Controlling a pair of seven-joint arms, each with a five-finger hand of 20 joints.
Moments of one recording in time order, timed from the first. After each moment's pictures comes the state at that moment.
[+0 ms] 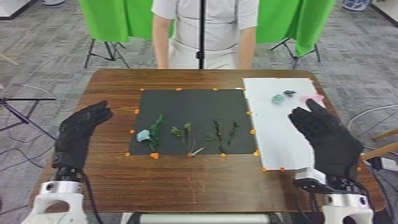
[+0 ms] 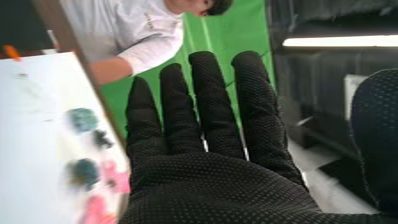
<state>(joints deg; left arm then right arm) 123.6 -71.0 -98.9 -119.8 64.7 4.3 16.0 -127.2 -87.3 101.5 -123.6 -64.6 -8.8 -15.4</state>
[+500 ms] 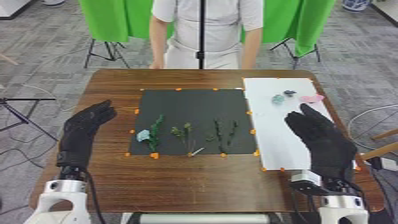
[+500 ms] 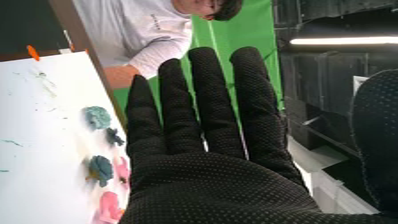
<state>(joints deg) 122.8 -71.1 -97.8 -119.6 64.7 3.8 16.3 -126.8 -87.9 101.1 -122.5 -66.6 -9.4 -15.6</state>
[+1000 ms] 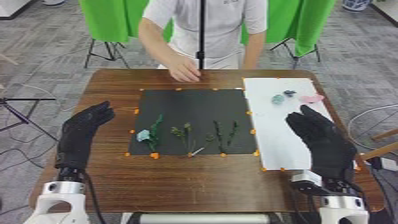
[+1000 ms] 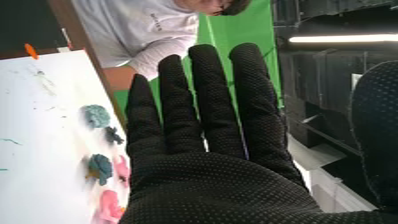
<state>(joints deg) 123.5 -71.2 -98.4 -119.8 64.6 3.8 16.2 -126.7 -88.7 101.6 -122.4 -66.9 -9.9 -15.8</state>
